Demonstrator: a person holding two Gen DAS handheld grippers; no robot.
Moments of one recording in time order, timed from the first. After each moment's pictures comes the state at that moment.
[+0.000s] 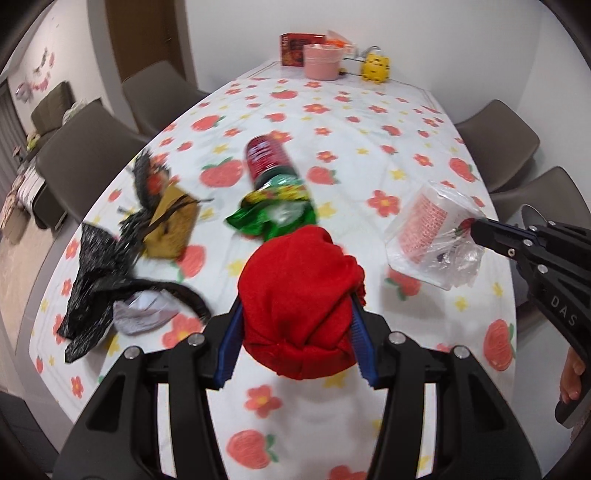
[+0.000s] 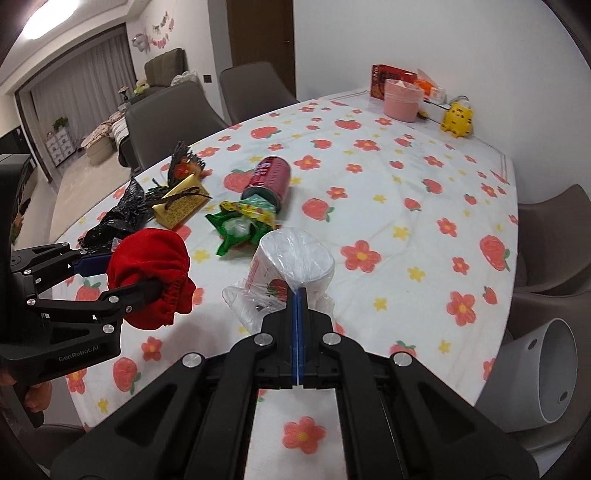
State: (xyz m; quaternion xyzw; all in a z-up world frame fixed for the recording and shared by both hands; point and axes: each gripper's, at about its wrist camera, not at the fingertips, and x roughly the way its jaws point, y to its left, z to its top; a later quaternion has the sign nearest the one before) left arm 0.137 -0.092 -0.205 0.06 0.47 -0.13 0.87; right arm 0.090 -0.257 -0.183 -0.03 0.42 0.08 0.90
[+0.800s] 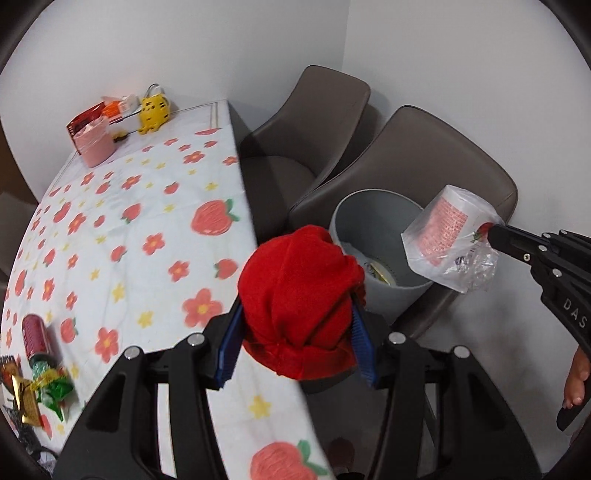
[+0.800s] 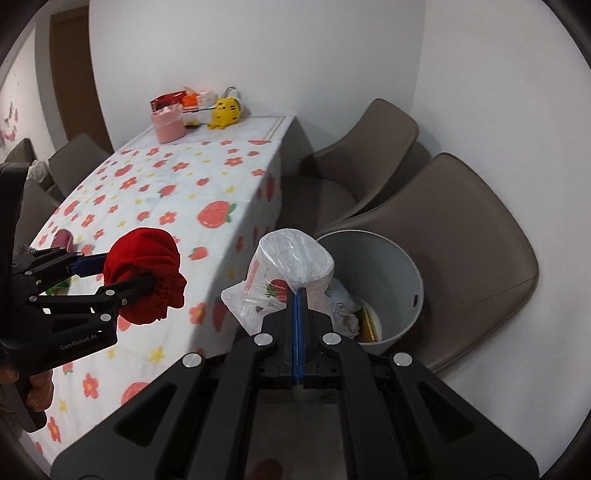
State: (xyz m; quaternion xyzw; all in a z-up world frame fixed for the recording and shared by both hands) left arm 0.117 -0.445 -0.178 0.17 0.40 -0.38 0.81; right arm -0.037 -0.563 -0.141 0.07 0.38 -0.21 0.90
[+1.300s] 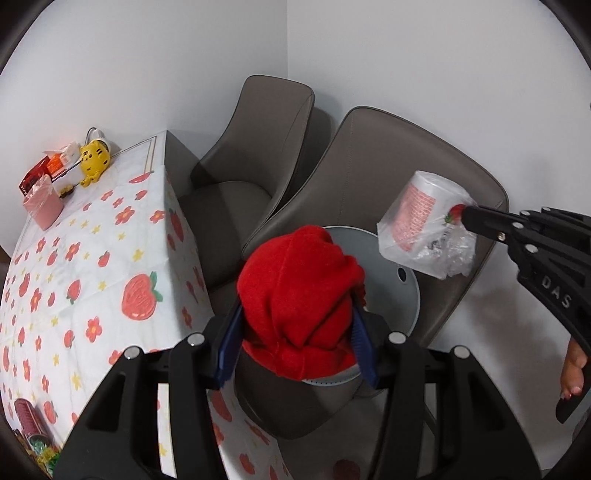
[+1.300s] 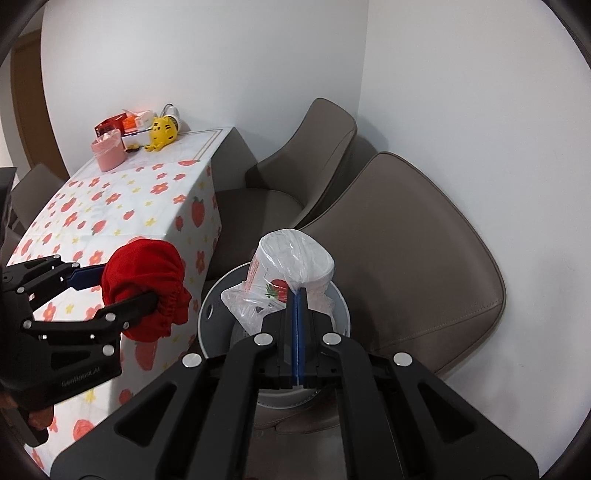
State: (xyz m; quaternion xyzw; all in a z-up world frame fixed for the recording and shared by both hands) left arm 0.123 -0.570 -0.182 0.21 0.38 -0.44 0.79; right arm -0.024 -0.675 -0.148 0.10 0.37 -0.26 0.88
